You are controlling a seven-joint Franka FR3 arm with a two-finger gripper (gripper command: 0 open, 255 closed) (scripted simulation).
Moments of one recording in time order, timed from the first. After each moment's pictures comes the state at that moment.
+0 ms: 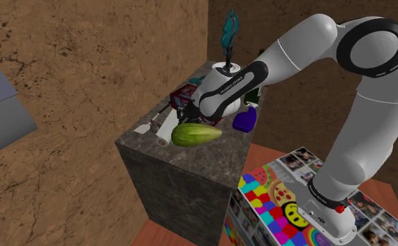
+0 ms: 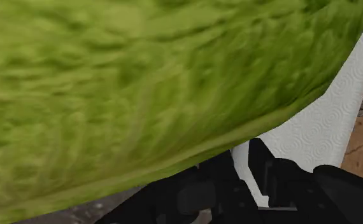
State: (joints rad) arm 0.13 0.21 0.51 -2.27 0.32 2.99 0.87
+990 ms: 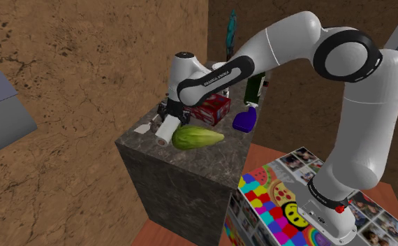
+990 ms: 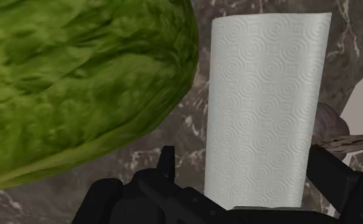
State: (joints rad) arm 0.37 0.34 0.34 -1.86 -0.07 2.41 1.40
